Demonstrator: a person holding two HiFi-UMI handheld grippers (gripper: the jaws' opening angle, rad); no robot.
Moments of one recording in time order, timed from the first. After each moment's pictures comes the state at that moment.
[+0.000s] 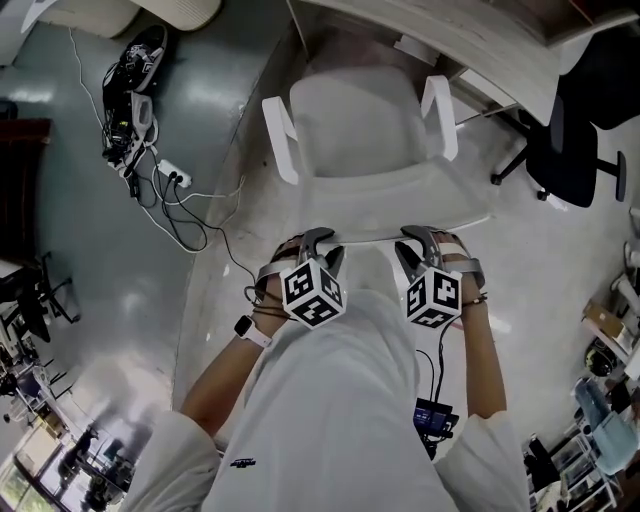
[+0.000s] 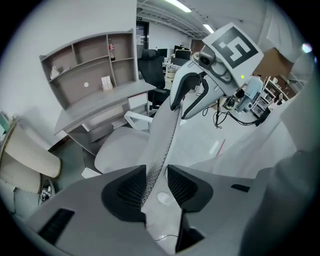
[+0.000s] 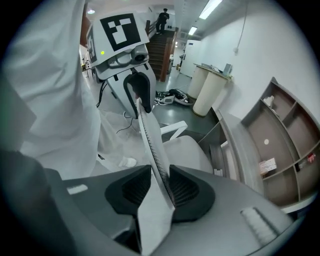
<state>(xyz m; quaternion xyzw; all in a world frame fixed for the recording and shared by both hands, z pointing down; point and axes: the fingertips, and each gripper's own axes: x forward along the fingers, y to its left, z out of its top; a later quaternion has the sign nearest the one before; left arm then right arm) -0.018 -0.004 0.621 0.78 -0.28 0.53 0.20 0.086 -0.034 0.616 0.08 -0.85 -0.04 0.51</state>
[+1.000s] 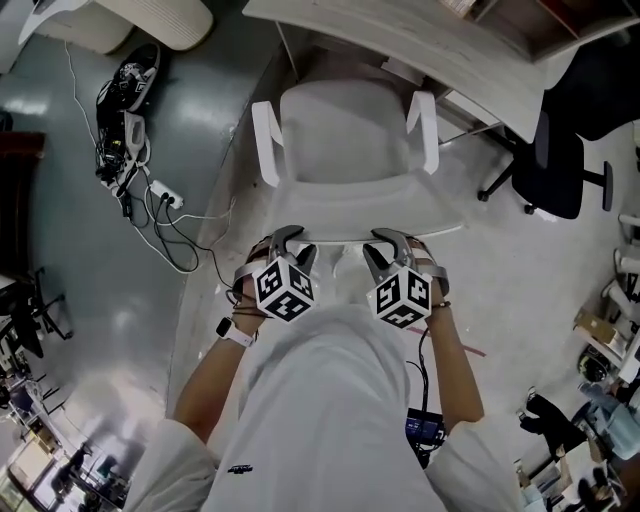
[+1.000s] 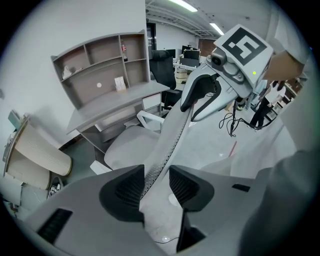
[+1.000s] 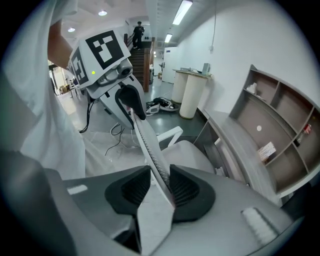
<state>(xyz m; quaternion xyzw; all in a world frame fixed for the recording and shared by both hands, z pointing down) -0.064 -0.053 0.625 0.76 -0.33 0.53 0.19 0.043 -0.074 0.614 0.16 -0.88 0.03 0.45</state>
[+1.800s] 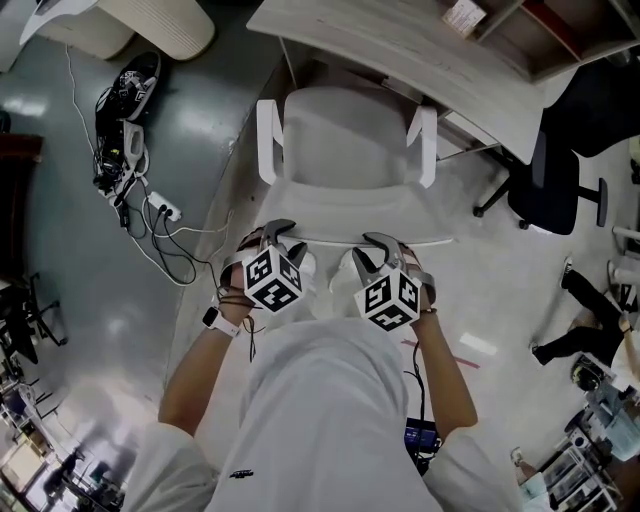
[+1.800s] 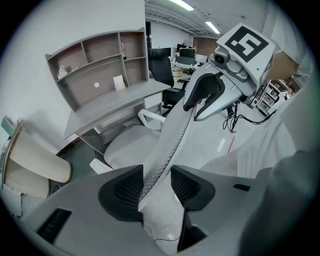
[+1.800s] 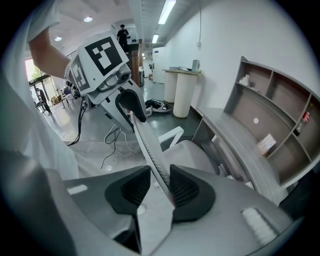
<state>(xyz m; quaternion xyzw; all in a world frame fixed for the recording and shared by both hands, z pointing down) -0.096 -0.104 0.625 0.77 -0.30 0.54 0.18 0.013 -0.113 0.610 0.19 -0.88 0.08 0.44</state>
